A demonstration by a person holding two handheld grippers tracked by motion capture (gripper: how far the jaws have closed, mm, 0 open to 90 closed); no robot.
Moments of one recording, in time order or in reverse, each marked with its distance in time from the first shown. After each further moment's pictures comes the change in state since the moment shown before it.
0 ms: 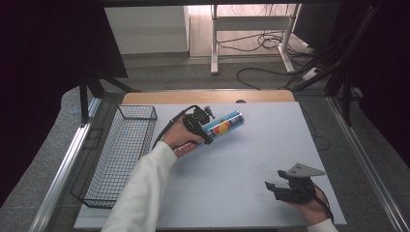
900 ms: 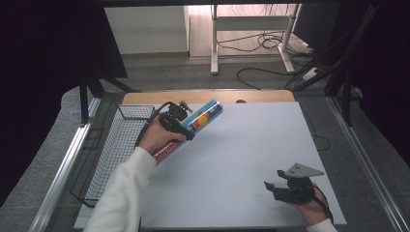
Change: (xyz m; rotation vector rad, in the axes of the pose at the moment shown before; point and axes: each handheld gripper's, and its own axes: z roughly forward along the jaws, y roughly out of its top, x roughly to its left) left arm 0.011 -0.050 -0.056 -0.055 0.068 -0.190; right arm 0.003 0.002 0.000 0.005 -0.013 -0.020
